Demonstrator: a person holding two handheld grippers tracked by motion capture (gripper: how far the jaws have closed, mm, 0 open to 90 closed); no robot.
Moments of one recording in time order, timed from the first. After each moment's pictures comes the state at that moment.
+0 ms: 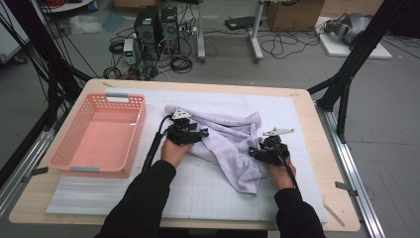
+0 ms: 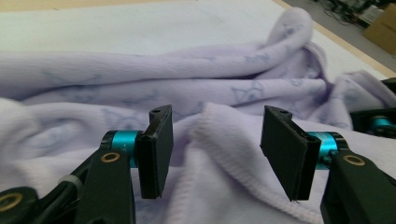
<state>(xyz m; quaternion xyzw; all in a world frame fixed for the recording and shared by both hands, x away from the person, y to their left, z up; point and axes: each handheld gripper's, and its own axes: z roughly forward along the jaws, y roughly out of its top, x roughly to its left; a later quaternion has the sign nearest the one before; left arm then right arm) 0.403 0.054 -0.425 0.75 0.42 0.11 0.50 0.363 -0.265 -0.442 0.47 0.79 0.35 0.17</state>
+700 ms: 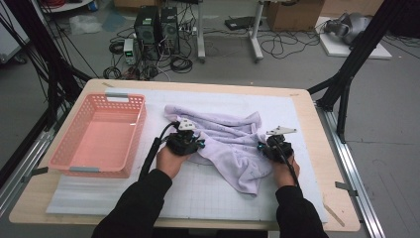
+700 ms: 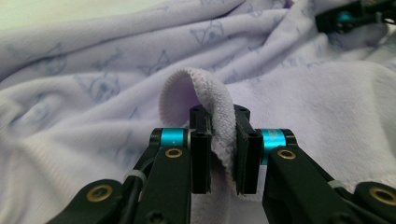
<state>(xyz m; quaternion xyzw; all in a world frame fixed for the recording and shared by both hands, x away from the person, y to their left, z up) 0.361 0.063 -0.413 0.82 0.36 0.13 0.43 0.367 -0.276 -0.440 0.47 0.79 0.33 0.22</state>
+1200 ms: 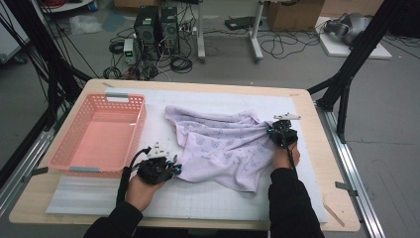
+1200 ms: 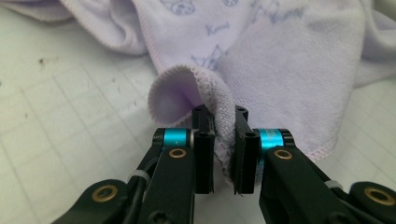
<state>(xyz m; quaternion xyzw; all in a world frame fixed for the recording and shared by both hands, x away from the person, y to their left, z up) 0.289 0.122 -0.430 0.81 0.39 0.11 0.42 0.413 -0.292 -0.435 0.55 0.72 0.30 0.30</state>
